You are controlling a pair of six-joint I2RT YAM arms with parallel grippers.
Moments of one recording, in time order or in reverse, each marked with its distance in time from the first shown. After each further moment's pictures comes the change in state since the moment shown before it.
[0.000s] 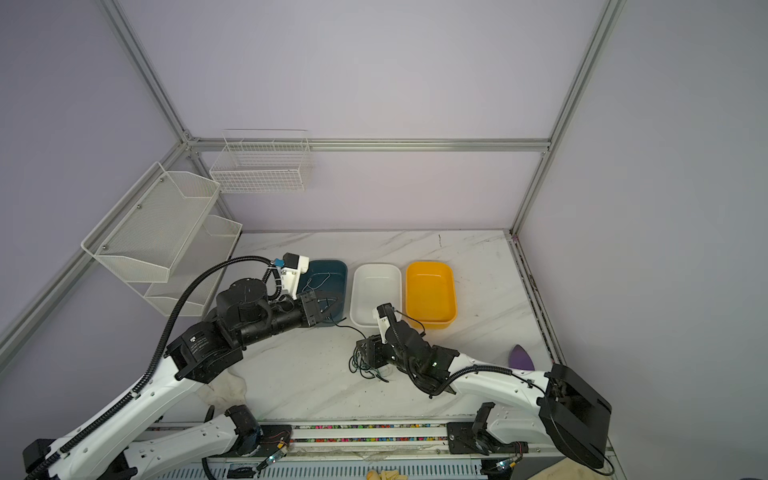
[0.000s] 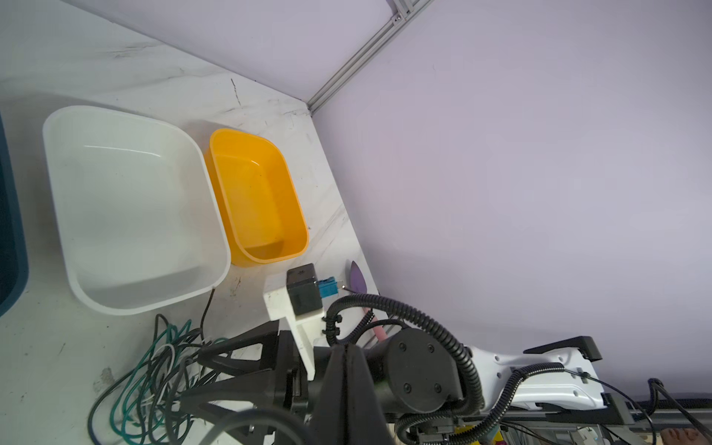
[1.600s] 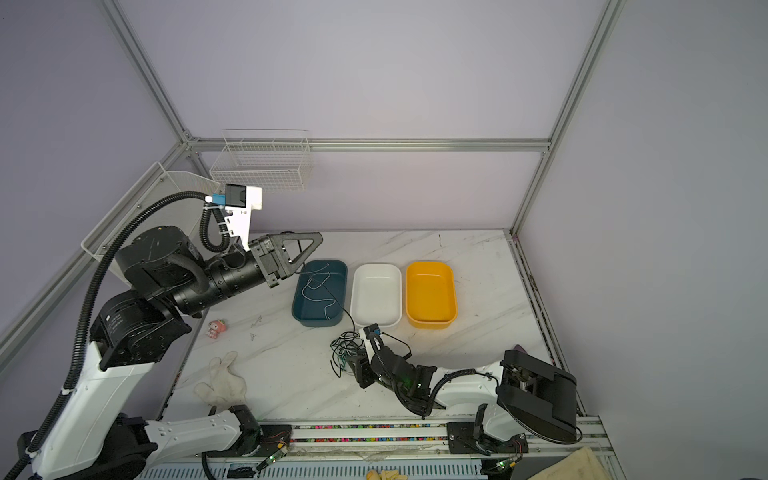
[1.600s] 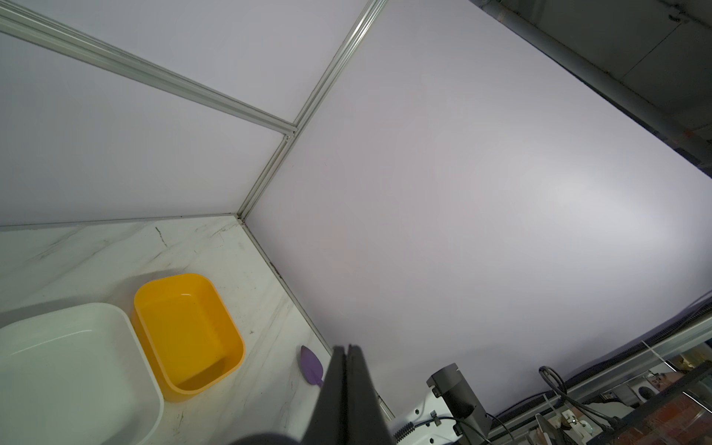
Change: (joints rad) left arm -0.007 0.204 0.698 -0.190 0.005 0.176; right arm 0.185 0.207 -0.104 0.350 0.213 -0.053
